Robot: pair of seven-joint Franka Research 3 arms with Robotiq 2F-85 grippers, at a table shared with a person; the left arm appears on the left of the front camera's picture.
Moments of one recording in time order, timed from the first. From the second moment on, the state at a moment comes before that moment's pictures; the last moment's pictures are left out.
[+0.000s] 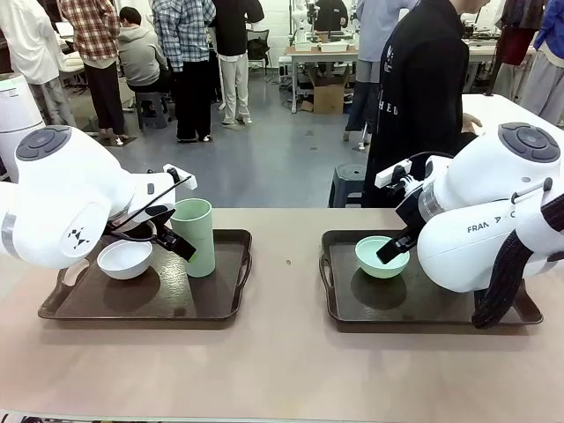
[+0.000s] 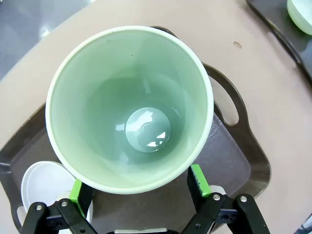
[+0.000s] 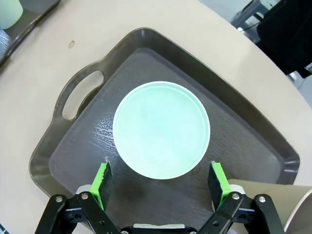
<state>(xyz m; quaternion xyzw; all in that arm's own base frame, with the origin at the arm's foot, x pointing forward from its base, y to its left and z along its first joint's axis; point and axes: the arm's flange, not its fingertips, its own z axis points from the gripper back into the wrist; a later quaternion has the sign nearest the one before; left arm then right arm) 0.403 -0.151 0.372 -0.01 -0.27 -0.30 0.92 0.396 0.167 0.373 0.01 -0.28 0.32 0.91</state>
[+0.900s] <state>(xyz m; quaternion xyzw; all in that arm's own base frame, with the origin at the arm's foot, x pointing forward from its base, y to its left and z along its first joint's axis) 0.338 -0.067 0.487 0.03 -0.17 -0.28 0.94 0.322 0.193 0.437 0.01 -0.15 0.20 0.97</state>
